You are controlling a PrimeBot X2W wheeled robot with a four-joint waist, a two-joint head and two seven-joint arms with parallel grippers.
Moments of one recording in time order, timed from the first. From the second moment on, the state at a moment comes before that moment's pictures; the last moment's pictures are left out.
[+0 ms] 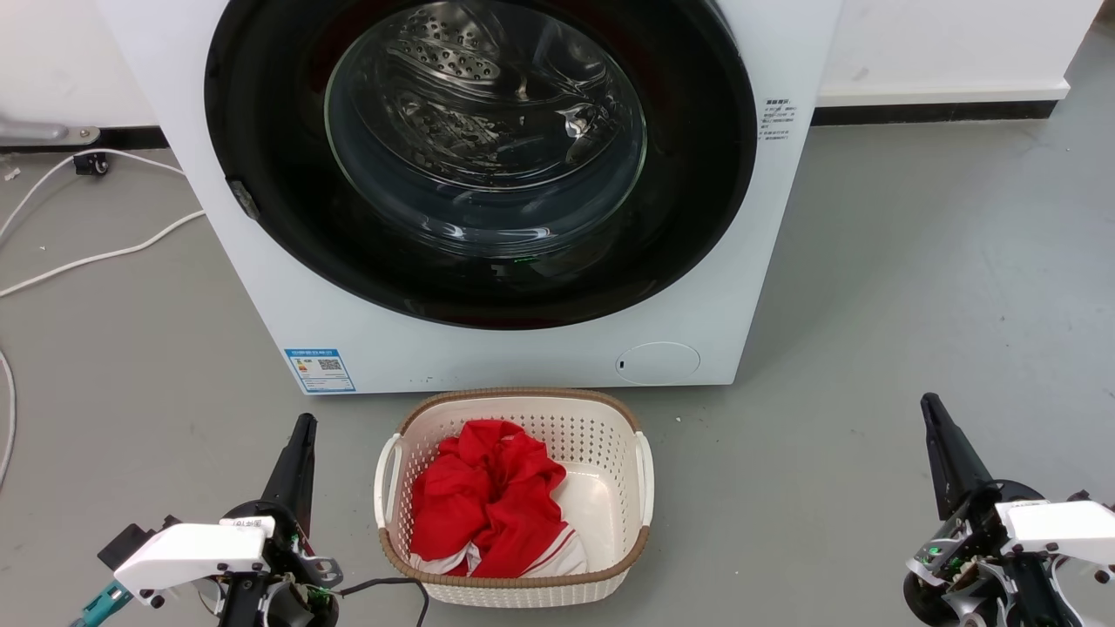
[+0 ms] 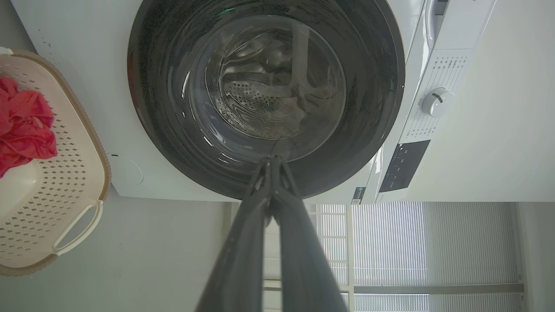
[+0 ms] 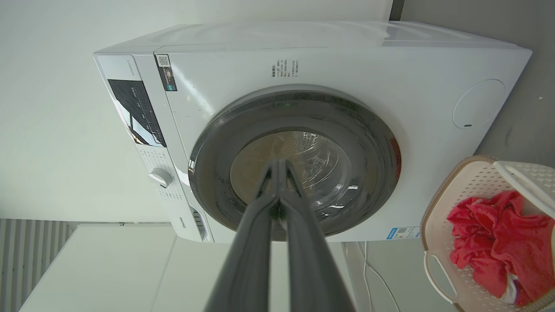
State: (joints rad) left arm -0.10 0.06 0.11 0.25 -1.61 -0.13 0.11; right arm -0.10 -0.06 -0.11 0.24 1.62 0.13 0.11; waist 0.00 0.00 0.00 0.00
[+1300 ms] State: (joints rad) left arm -0.08 0.05 0.04 0.20 -1.46 -0.13 0.02; right arm -0.04 -0.06 -0.08 0.18 1.39 0.13 0.02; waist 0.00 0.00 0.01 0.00
